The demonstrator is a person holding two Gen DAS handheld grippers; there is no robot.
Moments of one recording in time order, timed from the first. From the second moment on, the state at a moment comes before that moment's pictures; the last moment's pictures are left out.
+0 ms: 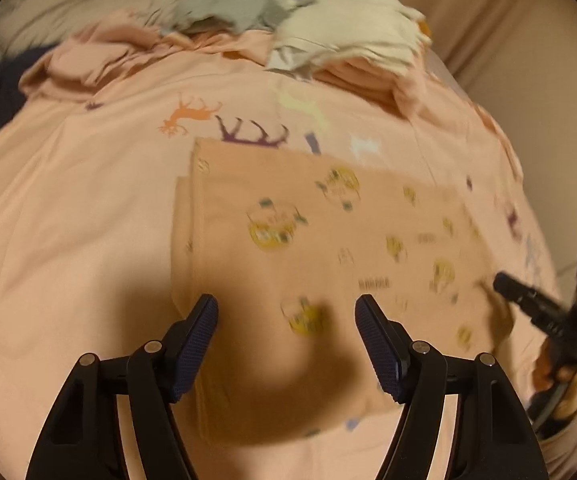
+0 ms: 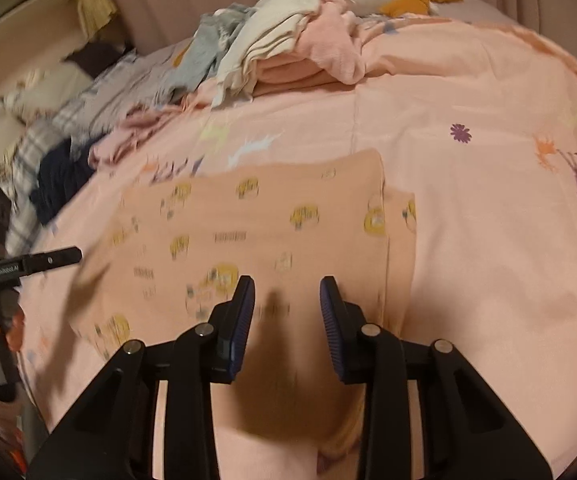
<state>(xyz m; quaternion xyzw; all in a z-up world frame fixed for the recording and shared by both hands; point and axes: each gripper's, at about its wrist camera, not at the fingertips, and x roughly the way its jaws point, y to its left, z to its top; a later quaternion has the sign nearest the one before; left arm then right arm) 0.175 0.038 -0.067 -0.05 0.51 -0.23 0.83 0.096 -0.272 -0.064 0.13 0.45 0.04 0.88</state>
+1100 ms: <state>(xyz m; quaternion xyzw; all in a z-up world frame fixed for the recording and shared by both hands) 0.177 0.115 -0.110 -0.26 0.55 -0.23 0.76 0.039 -0.221 -0.065 0.10 0.43 0.09 0.89</state>
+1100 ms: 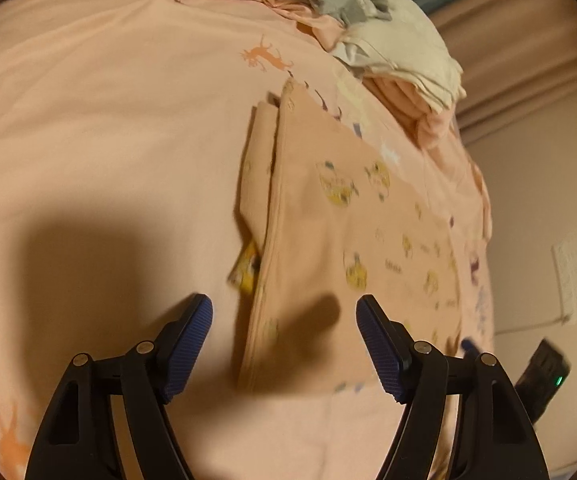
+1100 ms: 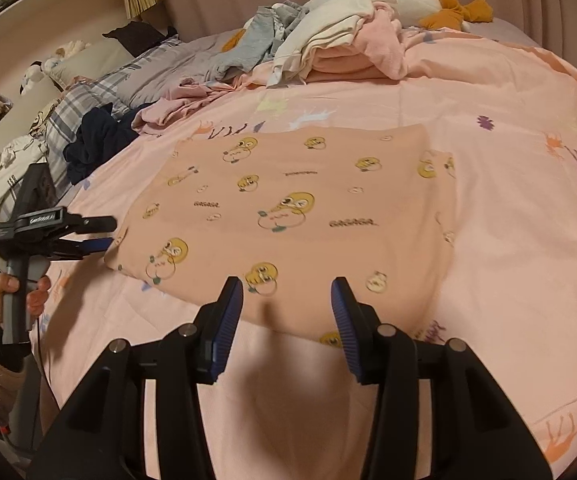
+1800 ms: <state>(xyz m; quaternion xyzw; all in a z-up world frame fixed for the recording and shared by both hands) 0.235 0.050 -0.105 -0.20 0.55 -0.28 0.76 0.140 -0.176 -0.072 0.07 0.44 0.13 0.89</state>
